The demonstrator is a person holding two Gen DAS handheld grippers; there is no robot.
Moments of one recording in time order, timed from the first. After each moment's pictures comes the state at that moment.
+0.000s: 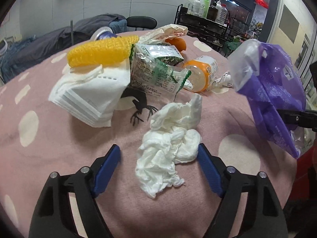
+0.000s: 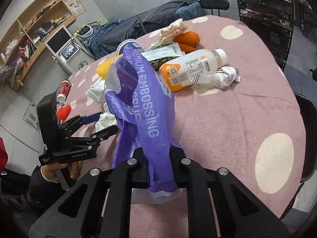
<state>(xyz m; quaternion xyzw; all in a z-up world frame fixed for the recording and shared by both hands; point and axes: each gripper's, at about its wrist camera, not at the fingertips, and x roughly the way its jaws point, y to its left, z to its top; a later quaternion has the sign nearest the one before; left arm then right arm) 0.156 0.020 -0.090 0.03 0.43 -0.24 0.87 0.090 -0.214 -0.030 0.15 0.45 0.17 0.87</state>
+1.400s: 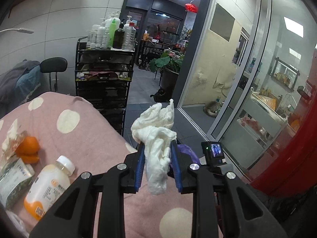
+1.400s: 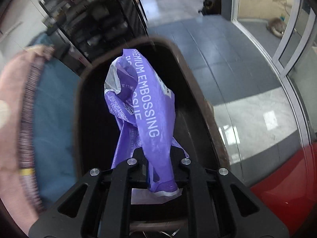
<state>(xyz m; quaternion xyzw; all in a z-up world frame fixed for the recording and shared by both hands) 0.185 -0.271 0.005 0.05 0.31 -0.48 0.82 0.123 -0.549 -0.249 0.29 0.50 -0.20 0.79</state>
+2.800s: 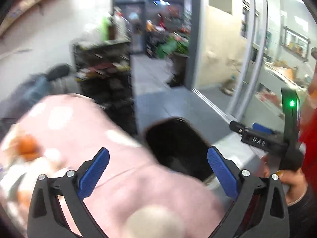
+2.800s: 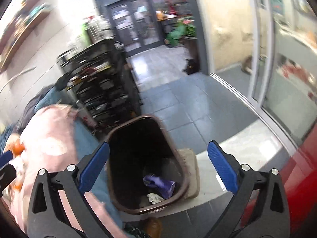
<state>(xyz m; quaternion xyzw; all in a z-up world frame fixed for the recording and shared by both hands) 0.118 -0.292 -0.019 0.16 0.29 -0.40 0.86 0.027 -0.500 -0.078 0.23 0.29 -0.27 0.89</state>
